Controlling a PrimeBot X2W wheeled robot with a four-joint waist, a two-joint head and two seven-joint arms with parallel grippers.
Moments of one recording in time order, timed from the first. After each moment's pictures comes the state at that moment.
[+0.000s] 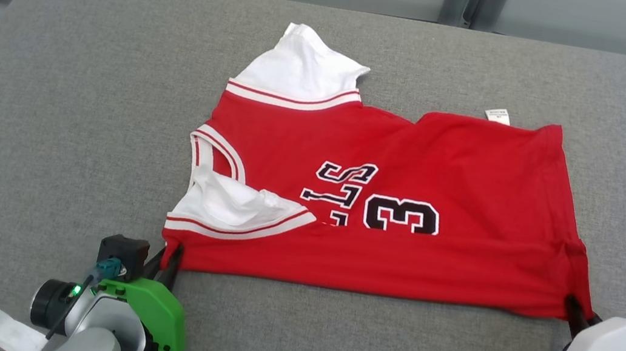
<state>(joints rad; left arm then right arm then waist) -0.33 0.33 -0.70 0.50 -0.67 0.17 -0.07 -0.05 -0.06 -0.24 0.07 0.23 0.13 0.44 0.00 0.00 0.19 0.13</state>
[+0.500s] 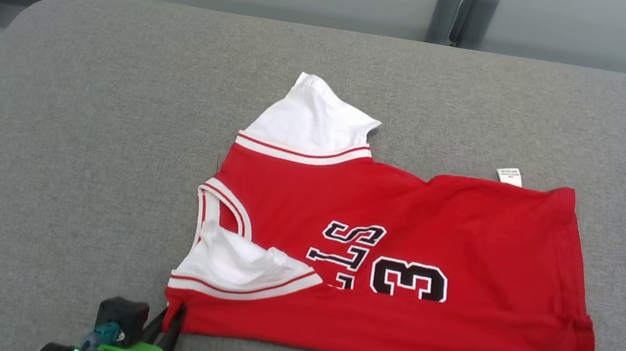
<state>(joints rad) -0.12 0.41 -0.72 0.25 -0.68 0.26 -0.03 0.20 -0.05 -0.27 -0.10 0.26 0.13 0.55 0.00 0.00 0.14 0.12</state>
